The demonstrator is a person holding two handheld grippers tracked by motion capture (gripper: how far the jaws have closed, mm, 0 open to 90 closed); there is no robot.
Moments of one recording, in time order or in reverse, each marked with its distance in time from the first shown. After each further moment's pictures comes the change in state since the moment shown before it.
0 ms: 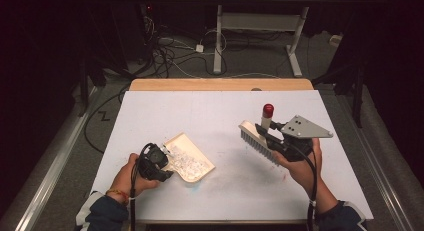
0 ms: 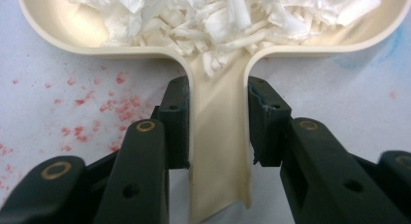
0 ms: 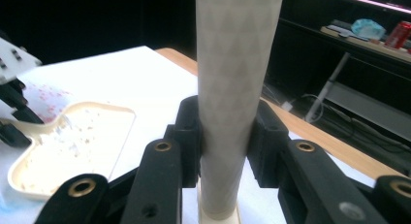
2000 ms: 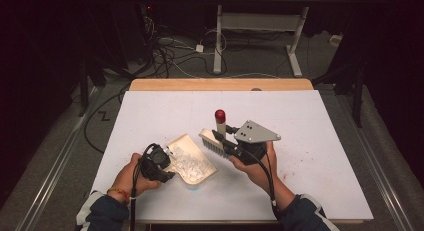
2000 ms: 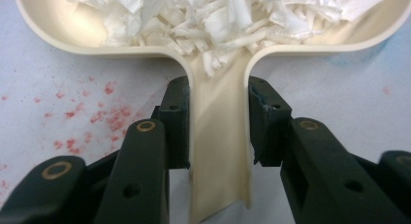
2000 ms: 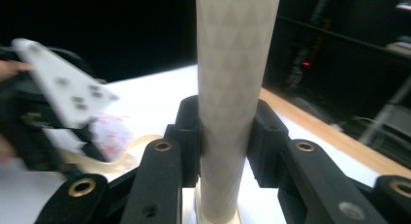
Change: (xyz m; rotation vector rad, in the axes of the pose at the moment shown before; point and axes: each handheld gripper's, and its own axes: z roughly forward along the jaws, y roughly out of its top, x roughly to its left) left arm -0.003 0.003 0.002 0.025 -0.008 0.056; right arm 0.070 0.016 0.067 -0.059 0.119 -0.025
